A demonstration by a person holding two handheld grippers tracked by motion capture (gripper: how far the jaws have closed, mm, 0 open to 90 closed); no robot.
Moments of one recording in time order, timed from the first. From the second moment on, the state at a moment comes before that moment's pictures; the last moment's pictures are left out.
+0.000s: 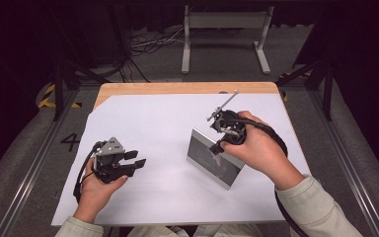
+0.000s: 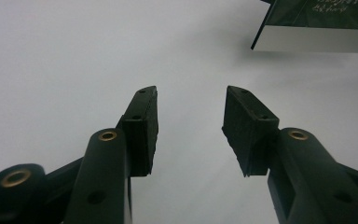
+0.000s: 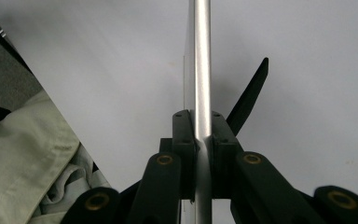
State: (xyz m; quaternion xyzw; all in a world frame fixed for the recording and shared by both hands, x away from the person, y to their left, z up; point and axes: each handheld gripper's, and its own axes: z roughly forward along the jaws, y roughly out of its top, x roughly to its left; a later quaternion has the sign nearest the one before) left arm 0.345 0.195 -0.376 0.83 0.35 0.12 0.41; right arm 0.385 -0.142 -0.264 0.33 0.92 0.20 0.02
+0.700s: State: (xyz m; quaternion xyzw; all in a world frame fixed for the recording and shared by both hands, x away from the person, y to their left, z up) left arm 0.341 0.203 -0.377 0.83 0.36 0.13 0.41; right arm 0.413 -0.123 -0.256 0.10 0.98 0.15 0.00
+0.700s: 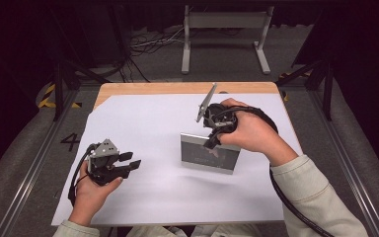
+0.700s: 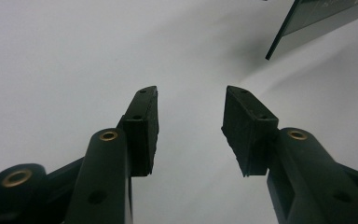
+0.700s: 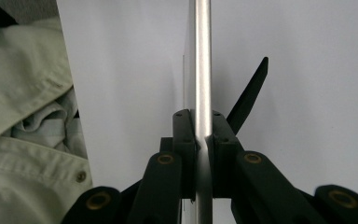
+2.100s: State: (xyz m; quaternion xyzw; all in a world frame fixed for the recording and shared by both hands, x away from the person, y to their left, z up) left arm 0.343 0.199 -0.378 0.83 0.36 0.12 0.41; right arm 0.449 -0.111 -0.285 0.02 0.99 0.16 -0.03
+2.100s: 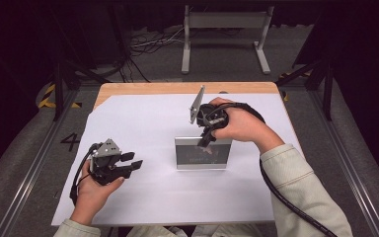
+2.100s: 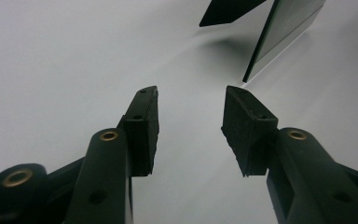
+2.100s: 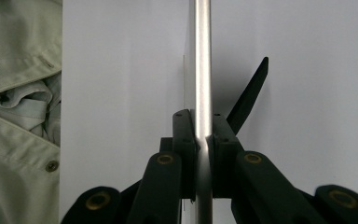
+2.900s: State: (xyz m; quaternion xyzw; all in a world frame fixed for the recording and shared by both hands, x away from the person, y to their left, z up) left arm 0.343 0.199 -0.379 0.83 0.36 0.12 0.41; right arm 0.465 -0.115 -0.298 0.02 0.99 0.17 0.00
